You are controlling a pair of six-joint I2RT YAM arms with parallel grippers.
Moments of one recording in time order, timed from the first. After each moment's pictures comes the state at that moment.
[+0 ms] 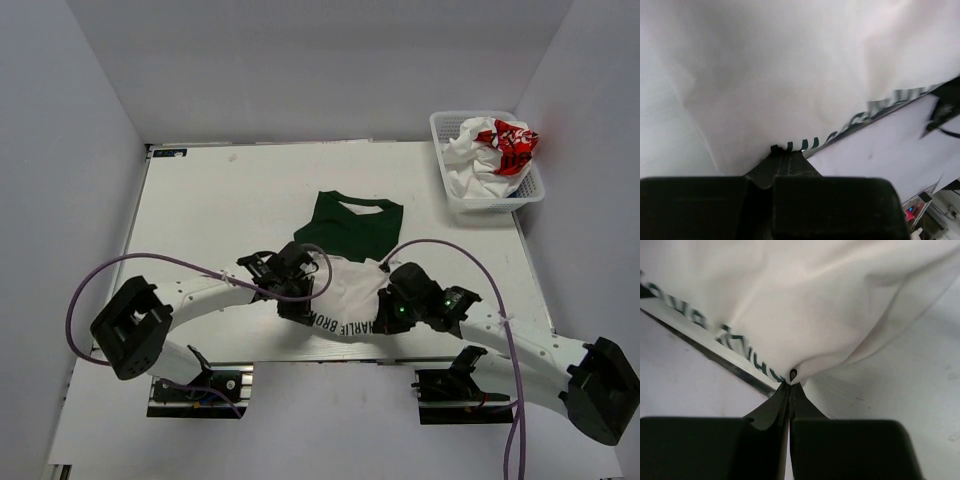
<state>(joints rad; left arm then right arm) -0.86 1.44 0.80 -0.51 0.24 -0.69 0.83 0.98 0.47 -0.47 -0.19 0.61</state>
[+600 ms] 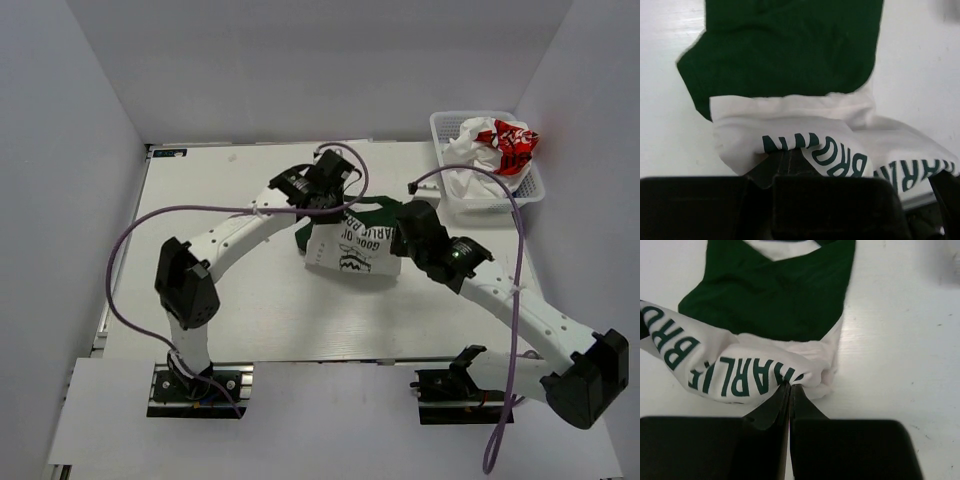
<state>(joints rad) -0.80 1.80 1.70 -0.81 -0.19 -0.67 0.72 1.09 0.95 -0.55 0.43 0.52</state>
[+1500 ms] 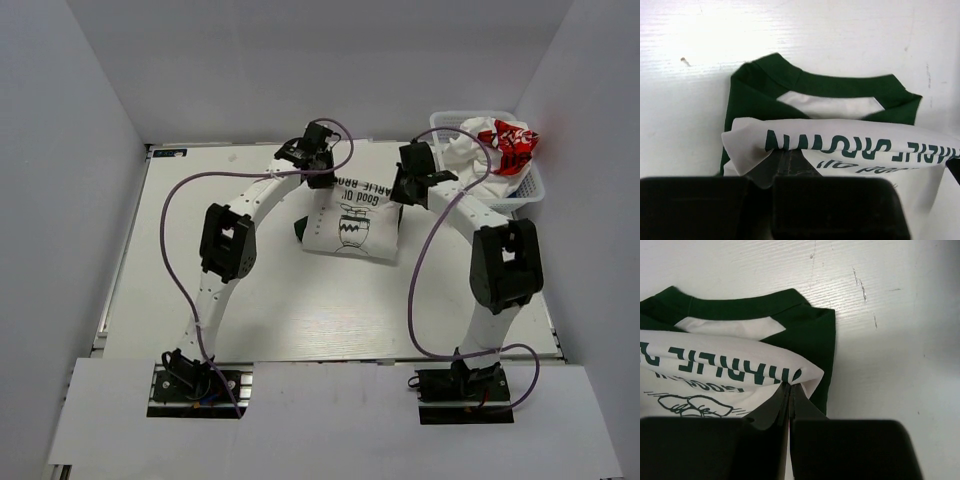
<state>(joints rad) -0.53 2.39 2.26 -0.70 -0.03 -0.53 0.32 1.82 1.39 -0.39 0.17 0.44</state>
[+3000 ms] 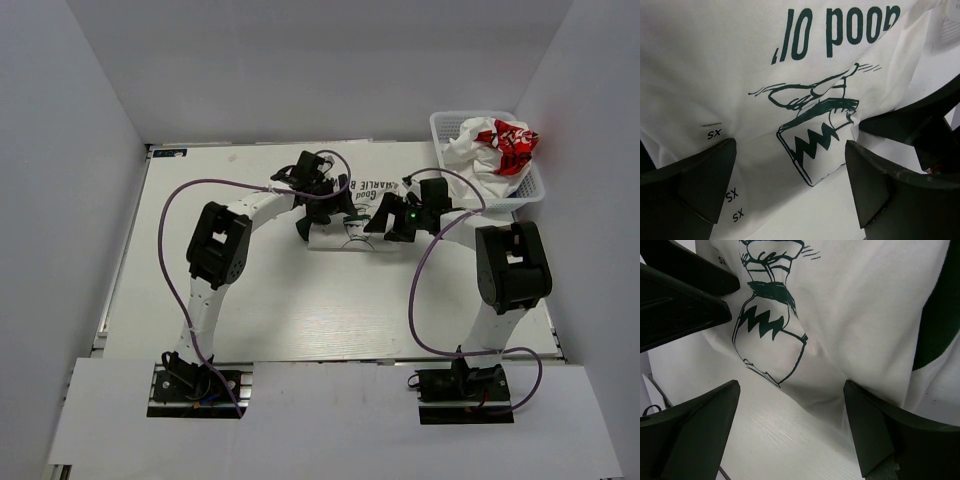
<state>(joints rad) -0.53 2.26 1.77 -0.37 0.35 -0.60 0.19 1.82 1.02 -0.04 -0.60 0.42</state>
